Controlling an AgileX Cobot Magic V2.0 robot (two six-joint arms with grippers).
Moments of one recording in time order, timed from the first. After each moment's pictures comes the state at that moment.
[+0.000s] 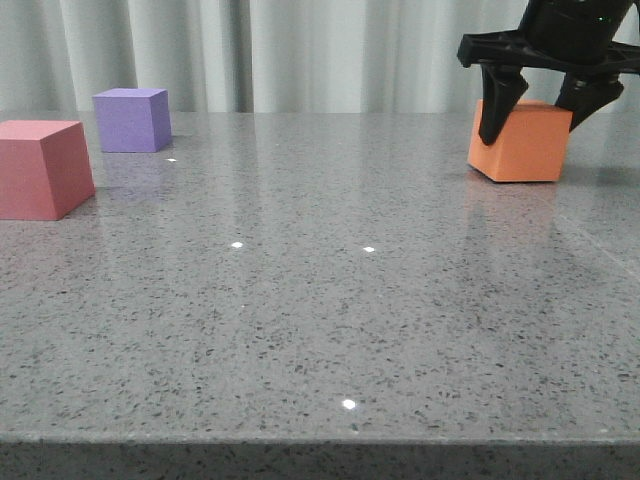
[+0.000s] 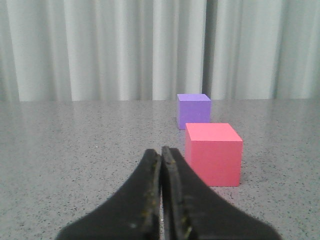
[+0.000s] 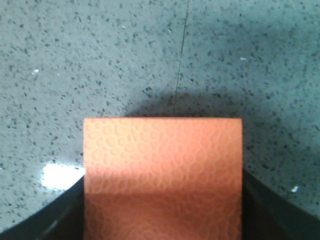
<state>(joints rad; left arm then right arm) -0.10 0.00 0.00 0.12 0.00 -0.12 0.17 1.87 -1.60 0.08 0.88 0.06</state>
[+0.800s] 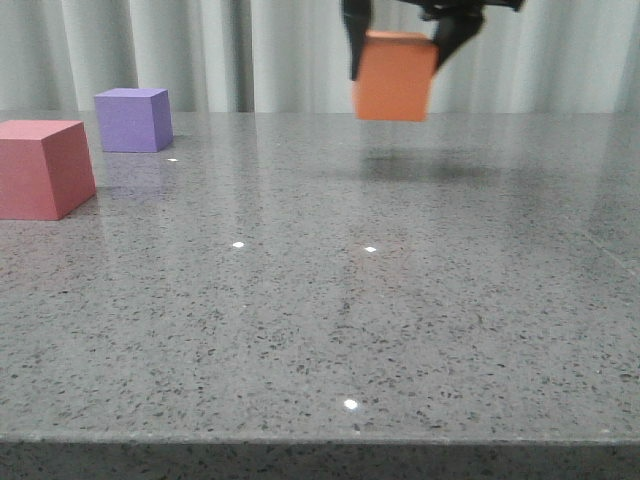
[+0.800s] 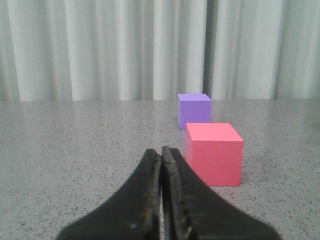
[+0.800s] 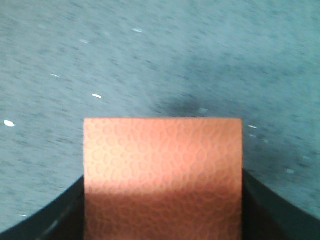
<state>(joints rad) -0.10 0.00 0.00 0.12 0.00 -0.12 0.52 1.93 -1.88 -0.21 0.98 0.59</state>
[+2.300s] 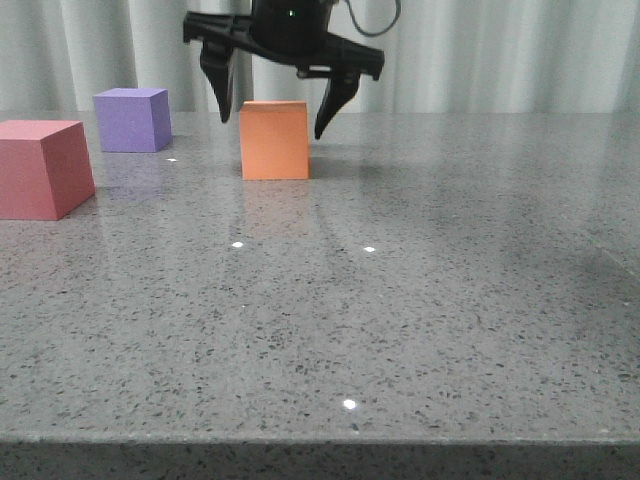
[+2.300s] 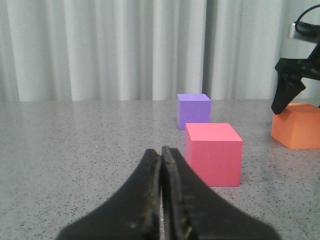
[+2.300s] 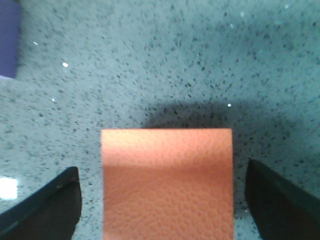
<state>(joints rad) -0.10 0.00 0.00 0.12 0.00 -0.12 0.62 2.32 -2.43 -0.11 1.18 0.68</state>
